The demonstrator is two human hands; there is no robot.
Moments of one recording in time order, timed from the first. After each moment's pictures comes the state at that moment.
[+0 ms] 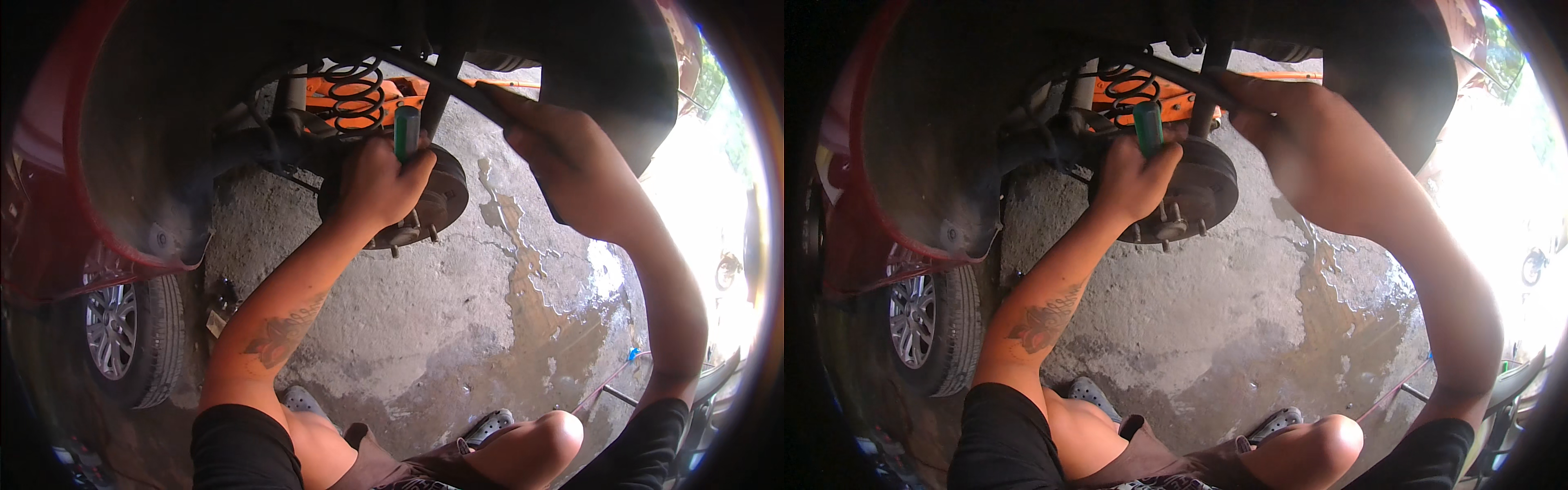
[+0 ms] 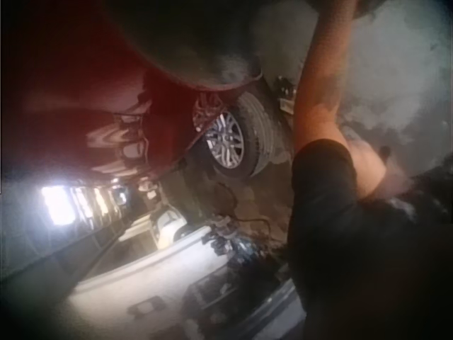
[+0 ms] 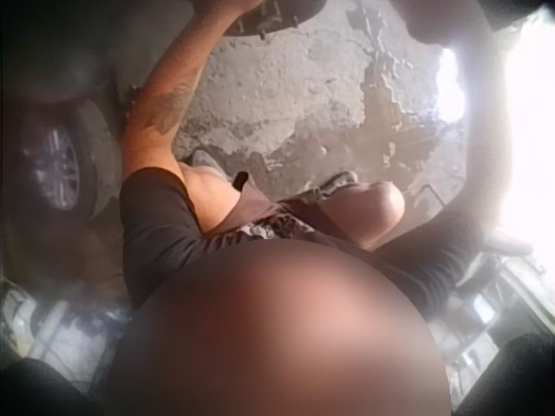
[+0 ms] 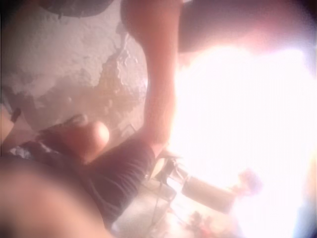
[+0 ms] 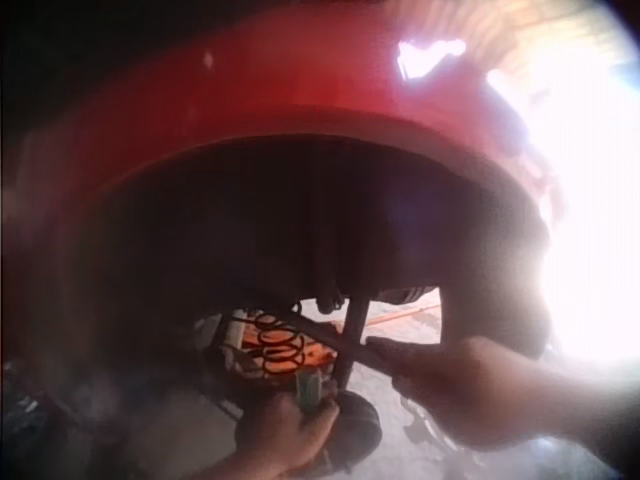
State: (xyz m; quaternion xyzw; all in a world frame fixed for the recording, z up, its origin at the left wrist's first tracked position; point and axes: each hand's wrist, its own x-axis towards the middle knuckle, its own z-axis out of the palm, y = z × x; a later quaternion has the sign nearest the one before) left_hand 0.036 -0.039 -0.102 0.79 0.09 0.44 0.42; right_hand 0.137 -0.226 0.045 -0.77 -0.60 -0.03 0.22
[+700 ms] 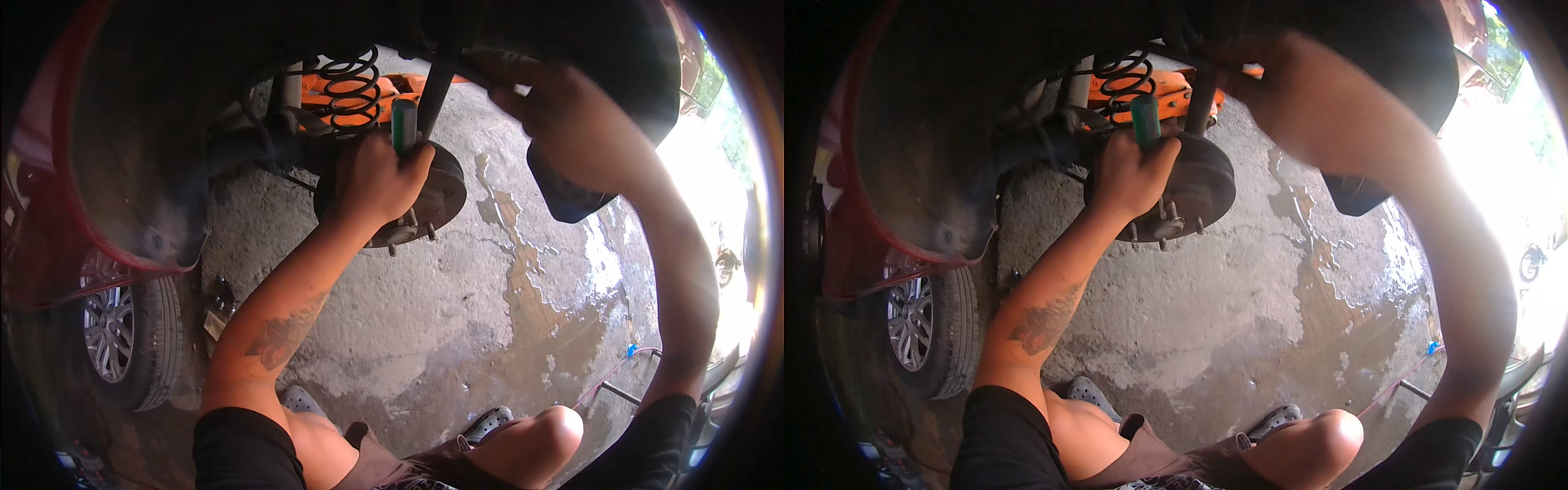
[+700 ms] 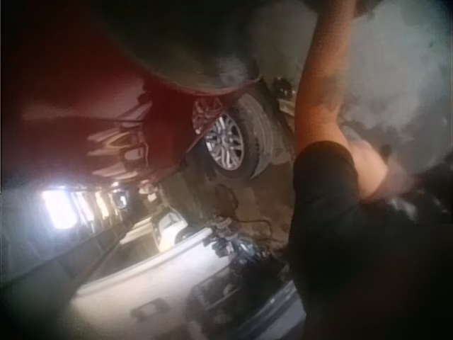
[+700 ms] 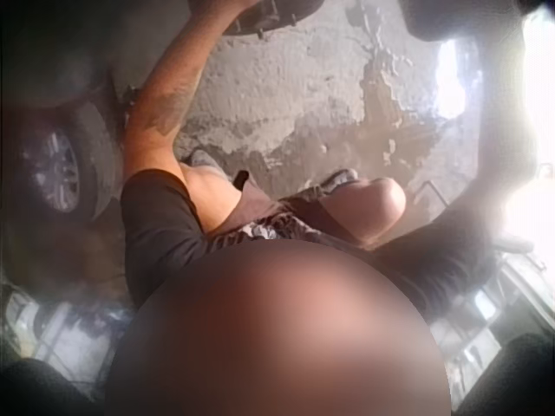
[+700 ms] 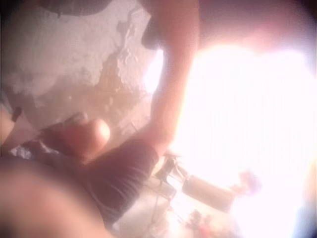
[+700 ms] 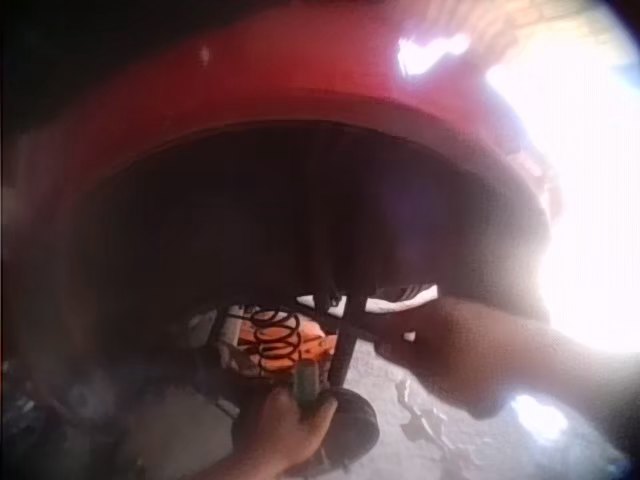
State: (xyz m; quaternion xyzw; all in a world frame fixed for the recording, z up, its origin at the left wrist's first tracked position) left_hand 0.035 -0.044 -0.093 0.82 0.13 0.42 0.38; right_hand 0.142 -0.202 0.060 -0.74 -0.65 -0.13 0.15
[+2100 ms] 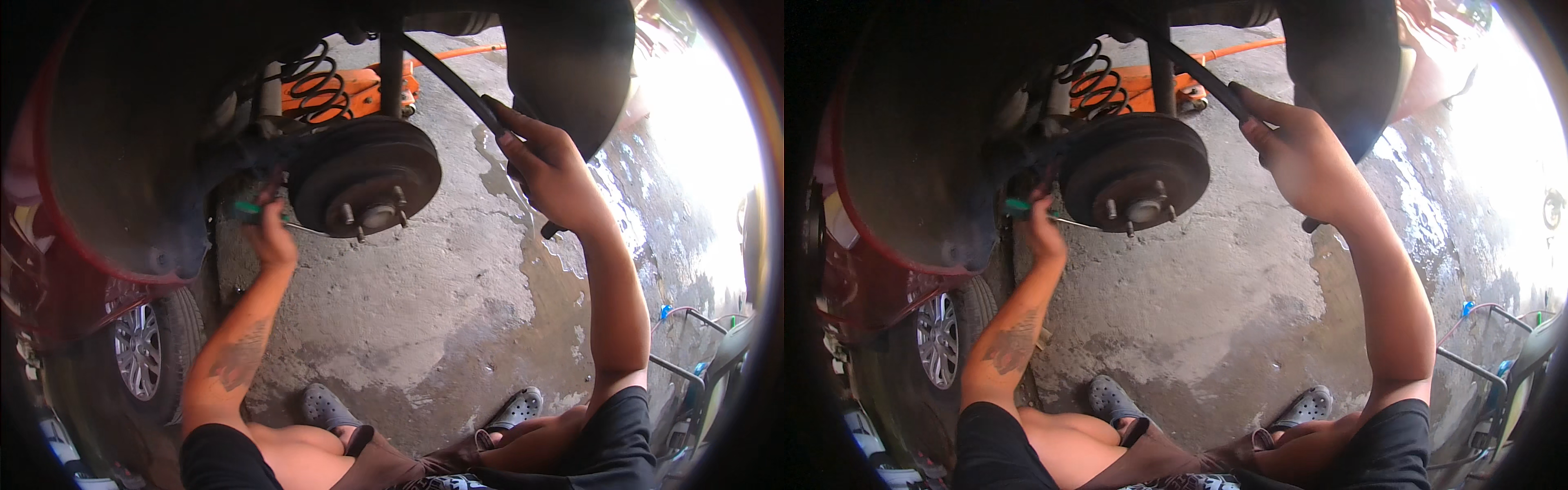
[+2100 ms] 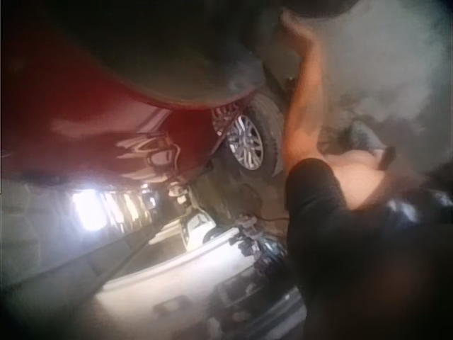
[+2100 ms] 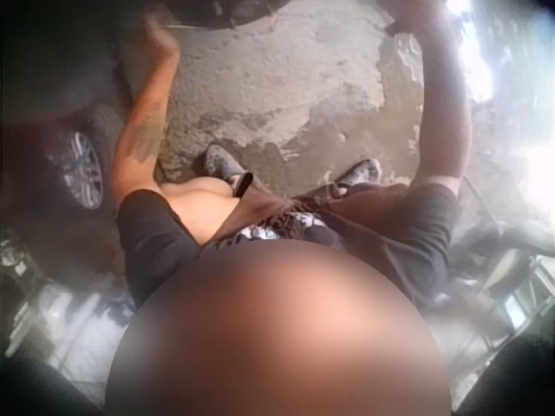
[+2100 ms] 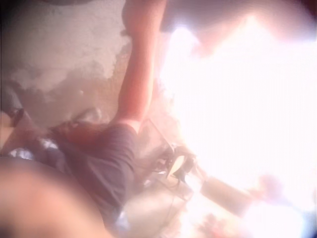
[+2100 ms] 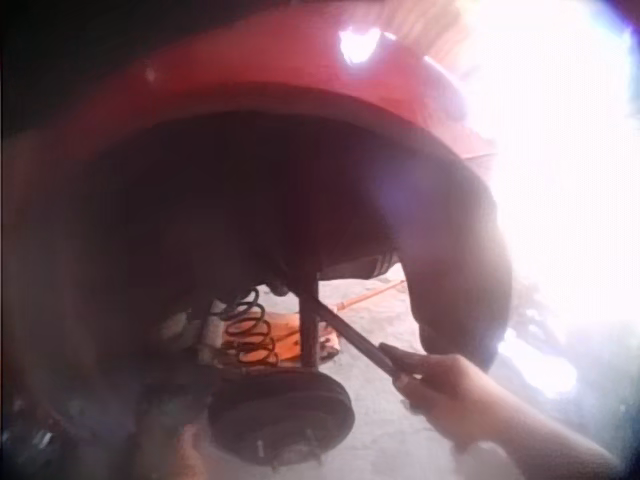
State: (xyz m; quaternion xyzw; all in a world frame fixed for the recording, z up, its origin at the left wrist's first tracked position) left_hand -0.059 0.017 -0.204 0.73 0.28 0.54 0.31; right_hand 0.172 -0.276 -0.044 -0.80 -0.43 0.07 0.42
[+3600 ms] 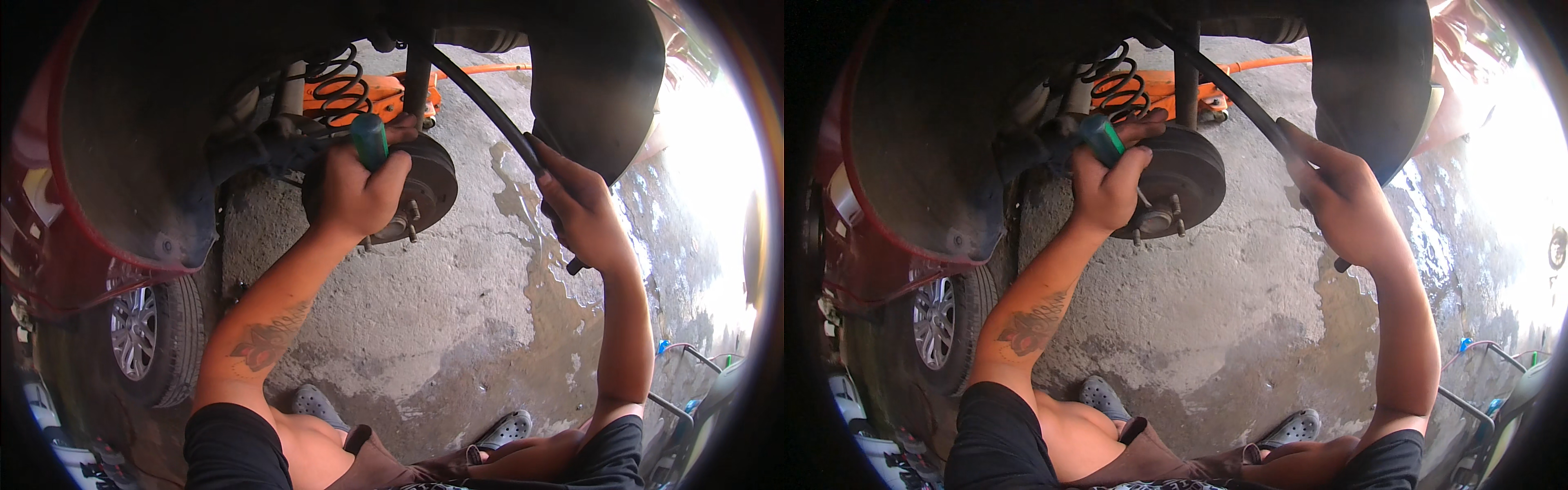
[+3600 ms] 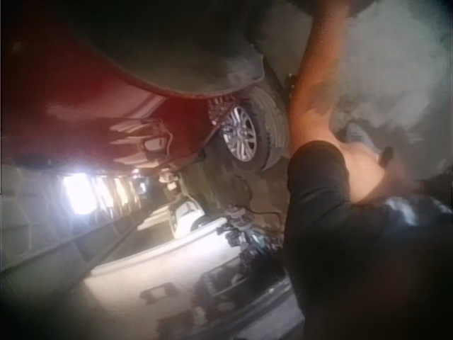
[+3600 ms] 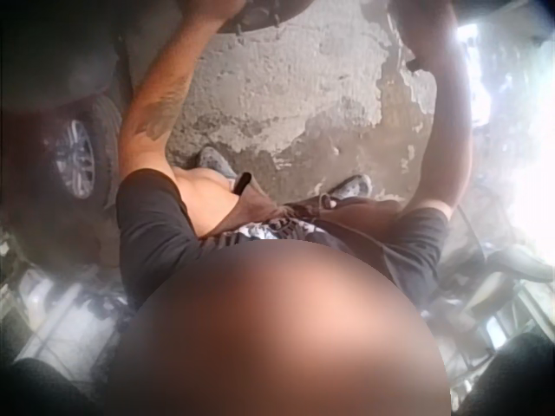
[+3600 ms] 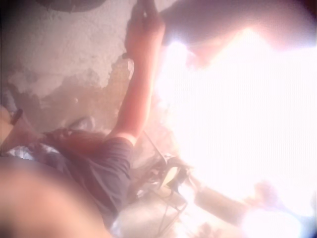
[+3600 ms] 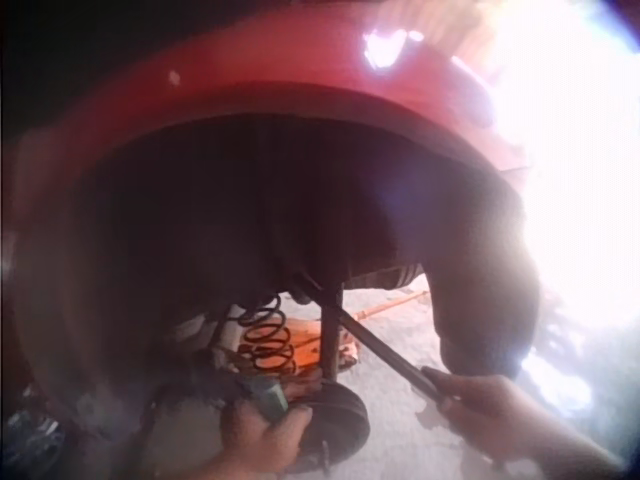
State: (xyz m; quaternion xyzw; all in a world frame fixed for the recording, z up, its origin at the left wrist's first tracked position) left_hand 0.038 -0.062 -0.111 0.76 0.04 0.46 0.46; right_hand 0.181 -0.298 -0.041 -0.80 -0.40 0.15 0.42
